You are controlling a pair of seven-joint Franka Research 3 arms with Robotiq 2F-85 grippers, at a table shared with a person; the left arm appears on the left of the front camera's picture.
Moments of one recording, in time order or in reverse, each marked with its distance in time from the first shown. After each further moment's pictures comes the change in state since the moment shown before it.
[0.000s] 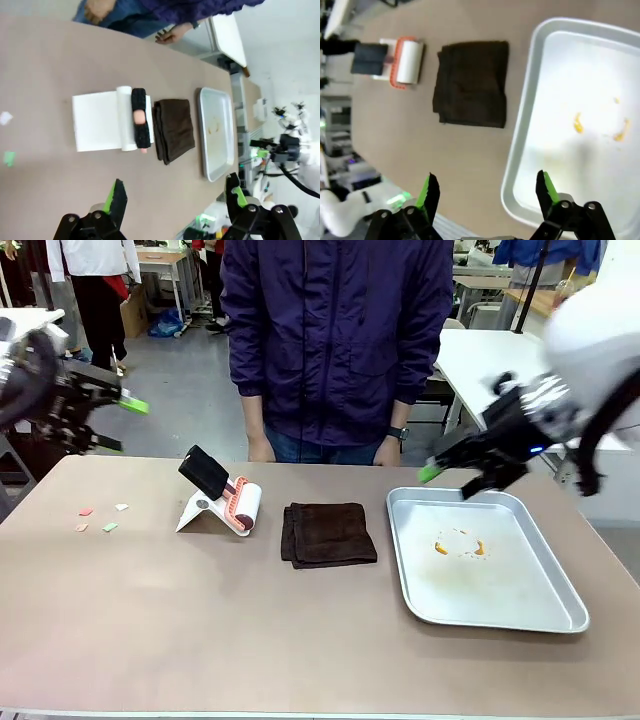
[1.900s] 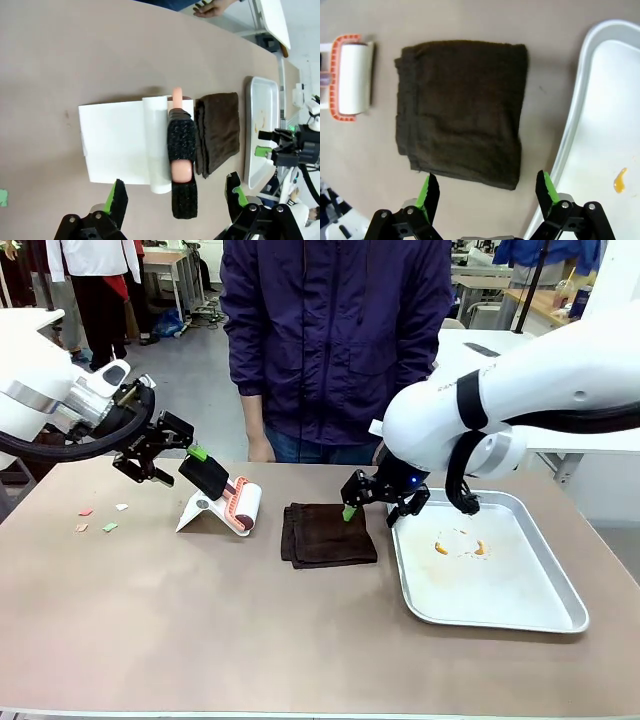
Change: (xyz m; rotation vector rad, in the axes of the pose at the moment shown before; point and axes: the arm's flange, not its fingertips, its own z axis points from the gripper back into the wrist) left arm 0.033 0.024 -0.104 0.166 0.138 -0.001; right arm 0.055 0.030 -0.148 -0.177 0.139 -0.040
